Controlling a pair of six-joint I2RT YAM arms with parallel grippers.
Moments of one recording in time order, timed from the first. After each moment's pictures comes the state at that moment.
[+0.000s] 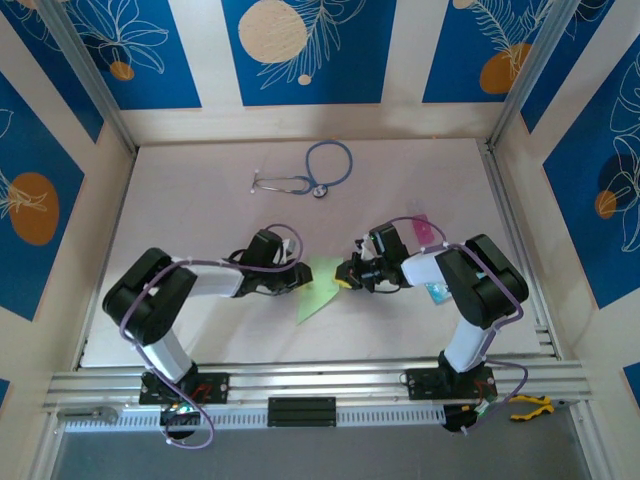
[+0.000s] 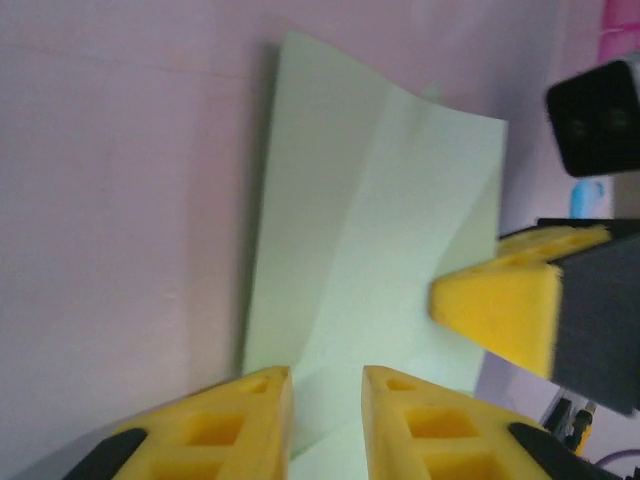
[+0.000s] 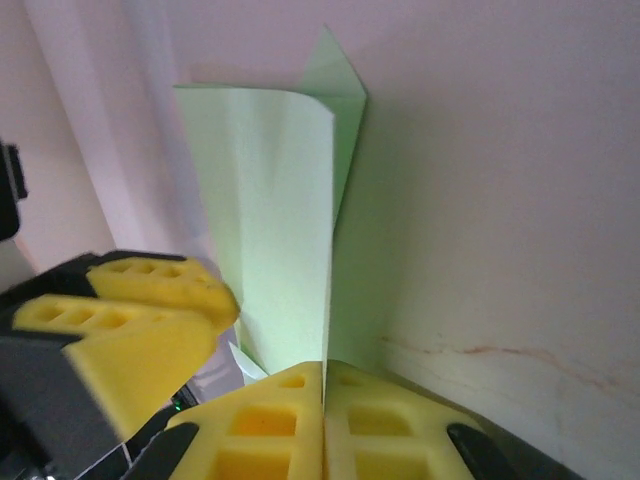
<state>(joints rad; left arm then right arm) -0.62 1.67 0.67 0.18 0.48 -0.91 0.45 1.74 0.63 0.20 -0.72 0.96</state>
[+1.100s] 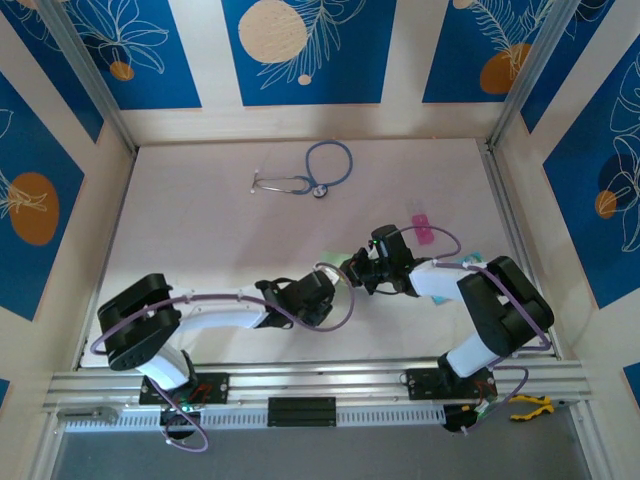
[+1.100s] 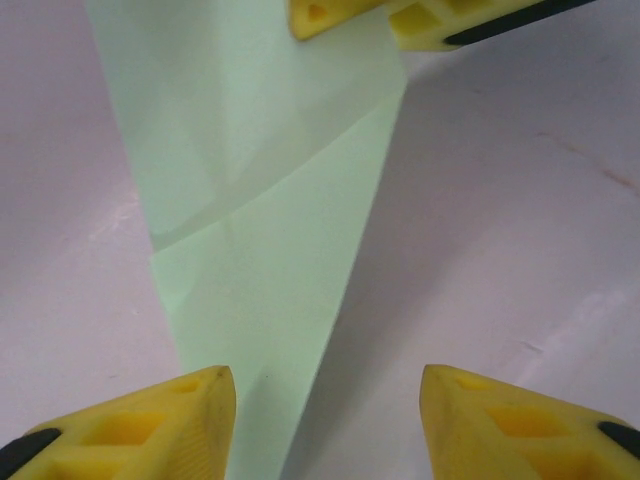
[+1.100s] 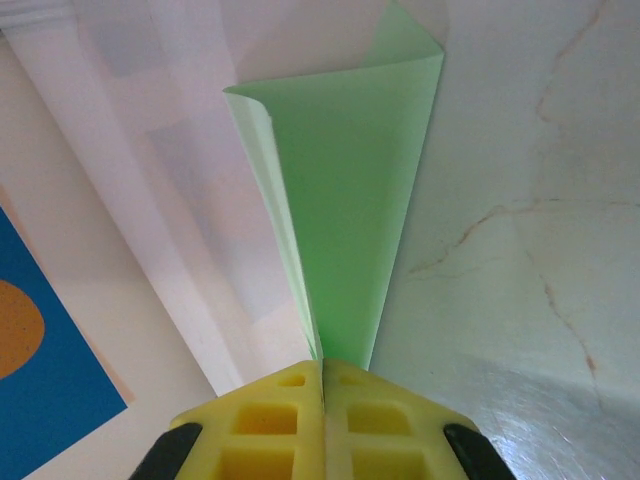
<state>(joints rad) -1.12 1.57 0.83 -0.29 -0.28 -0.31 0.51 1.54 0.58 0.16 -0.51 1.34</state>
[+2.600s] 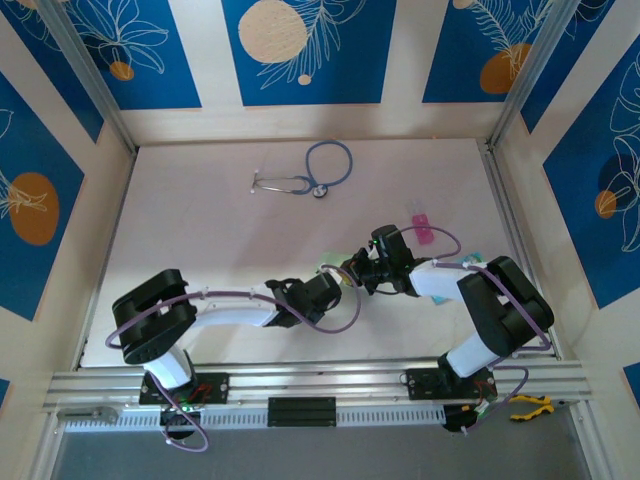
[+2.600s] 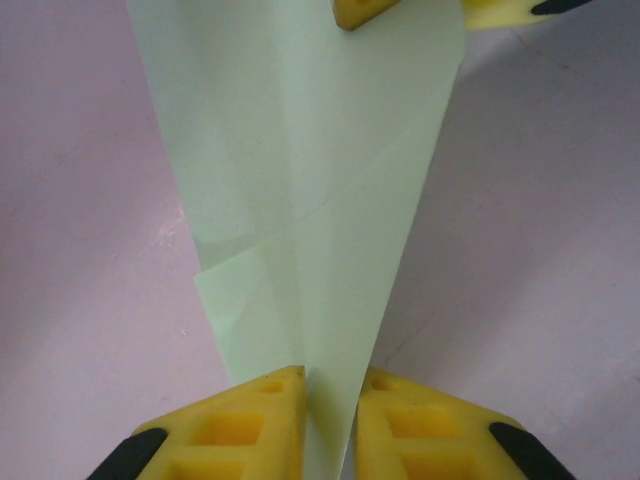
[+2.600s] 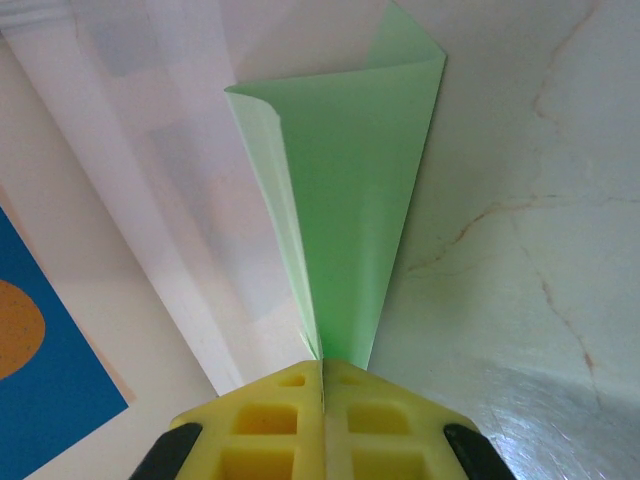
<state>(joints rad) -1.13 1.65 0.87 -0.31 -0.38 -0.25 0.51 1.54 0.58 0.16 -0.52 1.34</state>
